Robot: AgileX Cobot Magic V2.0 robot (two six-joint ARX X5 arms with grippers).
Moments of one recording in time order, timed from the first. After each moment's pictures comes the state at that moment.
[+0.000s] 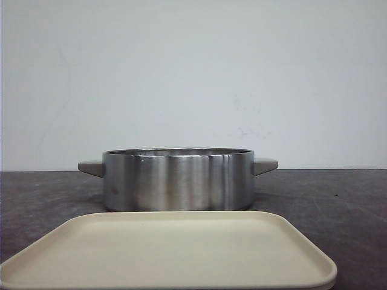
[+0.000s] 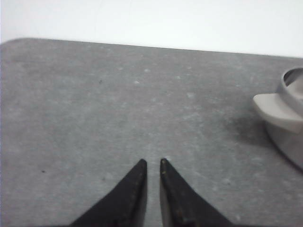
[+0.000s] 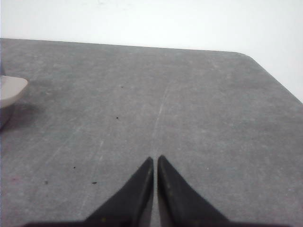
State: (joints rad) left arm 0.05 0.00 0.03 -0.18 -0.01 -0.02; right arm 0.01 0.00 0.02 -0.17 0.02 0.00
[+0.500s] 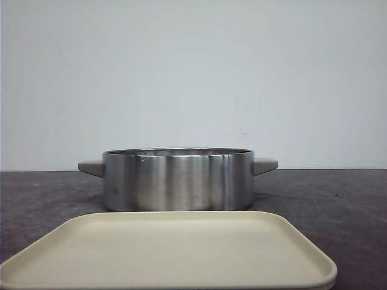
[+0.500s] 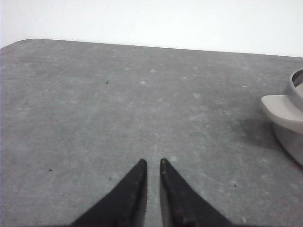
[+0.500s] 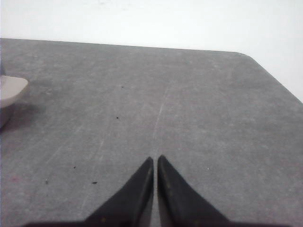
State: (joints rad) left arm 0.05 0.00 0.03 -0.18 -0.01 -0.04; right arm 0.01 0.00 0.02 -0.17 0.02 0.00
